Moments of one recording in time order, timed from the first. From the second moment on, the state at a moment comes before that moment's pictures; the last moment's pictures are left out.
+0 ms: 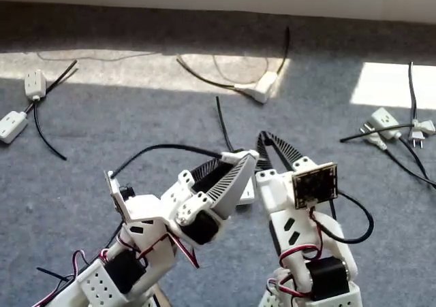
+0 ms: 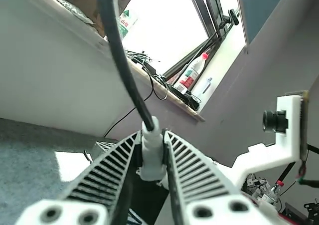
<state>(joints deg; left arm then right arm) 47.3 -93.9 96.0 -7.9 37.3 -16.5 -99.1 76.6 34.9 7.1</state>
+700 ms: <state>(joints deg) 49.8 -94.0 96.0 -5.9 35.1 -12.8 -99.1 76.6 31.8 7.1</state>
